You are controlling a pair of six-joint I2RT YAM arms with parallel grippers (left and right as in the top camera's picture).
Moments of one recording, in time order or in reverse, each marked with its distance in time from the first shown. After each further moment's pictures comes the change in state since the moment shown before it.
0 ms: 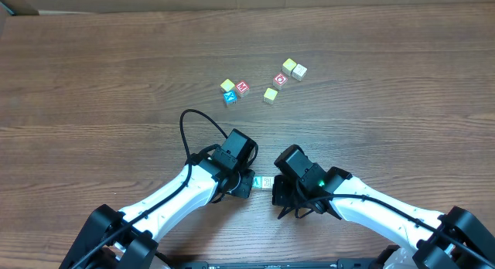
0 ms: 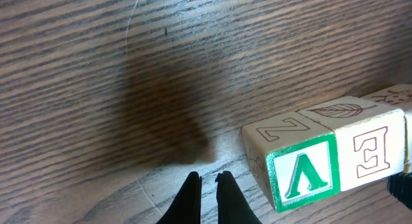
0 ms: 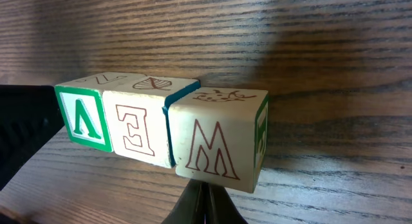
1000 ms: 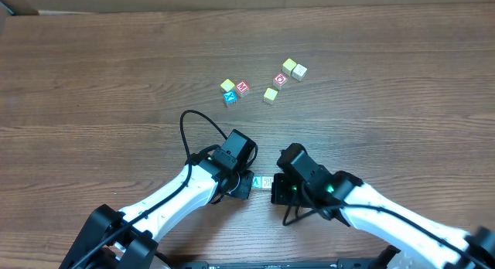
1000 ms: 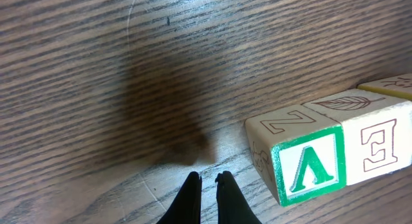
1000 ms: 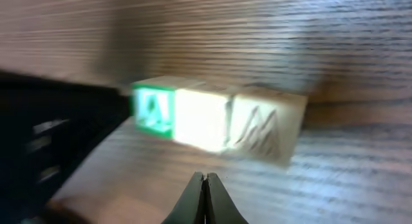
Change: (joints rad) left arm 0.000 0.000 0.000 -0.016 0.000 0.000; right arm 0.020 -0.133 0.000 -0.003 0.008 -0.020
